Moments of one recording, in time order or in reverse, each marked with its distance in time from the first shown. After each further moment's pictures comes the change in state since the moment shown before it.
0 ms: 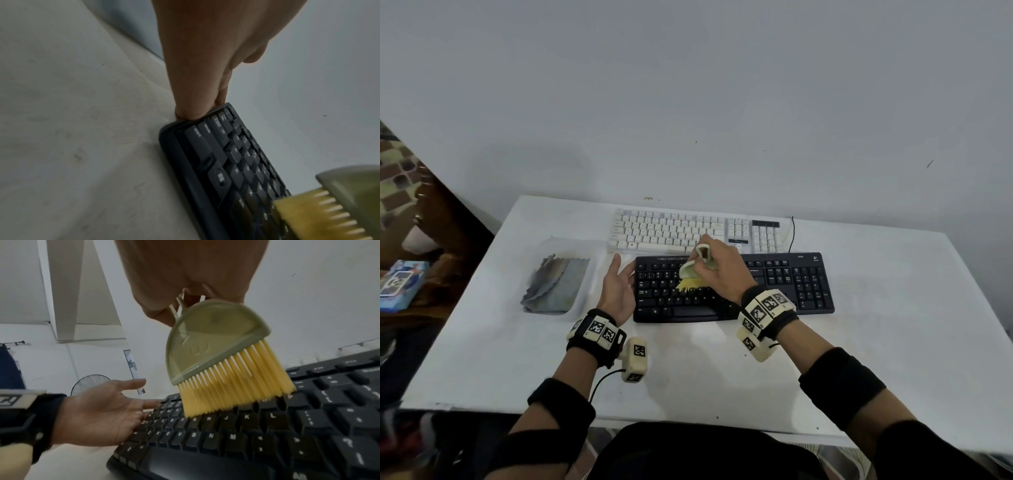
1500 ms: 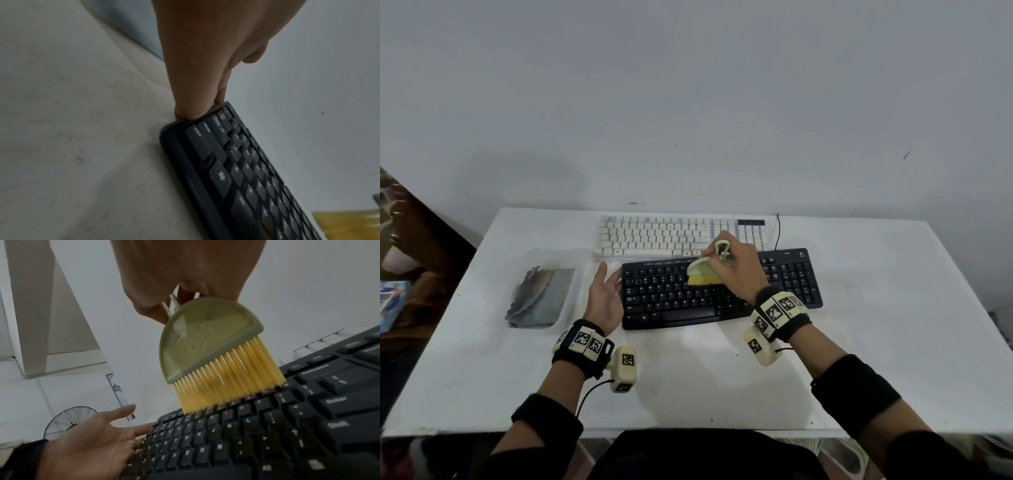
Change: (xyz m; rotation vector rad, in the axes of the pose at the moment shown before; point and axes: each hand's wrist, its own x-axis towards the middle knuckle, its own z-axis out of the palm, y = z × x) left_hand -0.007 0.002 0.006 0.011 -0.024 -0.008; right_hand -0.020 0.014 -0.037 0.168 0.213 0.068
